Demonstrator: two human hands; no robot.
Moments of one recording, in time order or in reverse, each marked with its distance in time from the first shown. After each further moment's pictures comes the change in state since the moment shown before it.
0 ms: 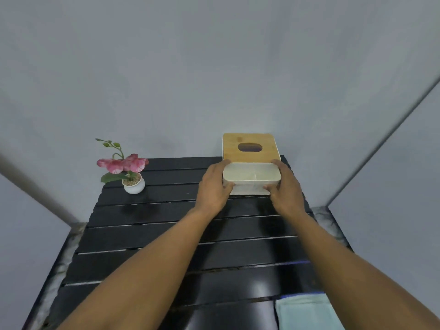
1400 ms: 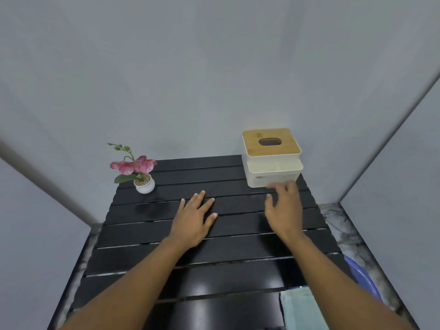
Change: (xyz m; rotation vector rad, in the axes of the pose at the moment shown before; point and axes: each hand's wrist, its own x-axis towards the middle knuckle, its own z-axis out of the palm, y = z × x) left_hand -0.073 -0.062 -0.034 0.618 -0.337 0.049; right_hand -0.053 -0.001 0.013 -0.106 0.112 -0.049
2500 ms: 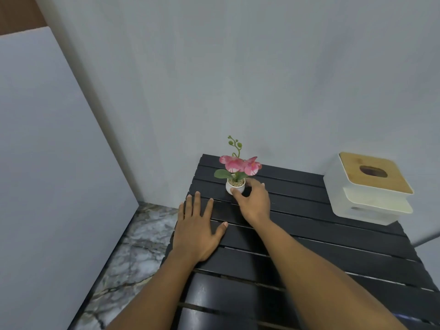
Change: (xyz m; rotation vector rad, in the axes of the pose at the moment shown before) left_hand -0.078 -0.149 -0.017 0.050 0.138 -0.376; right_hand 0.000 -0.187 0.207 0.272 -0.302 0.006
